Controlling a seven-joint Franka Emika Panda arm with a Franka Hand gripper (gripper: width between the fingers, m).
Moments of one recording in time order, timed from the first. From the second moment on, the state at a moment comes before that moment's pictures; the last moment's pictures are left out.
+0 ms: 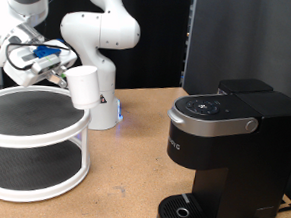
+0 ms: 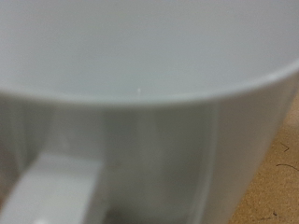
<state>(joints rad) -0.22 -0.58 -0.64 -2.82 0.77 2.05 -1.39</state>
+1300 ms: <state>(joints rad) 0.07 -0.40 -0.45 -2.80 1.18 2.36 -1.44</state>
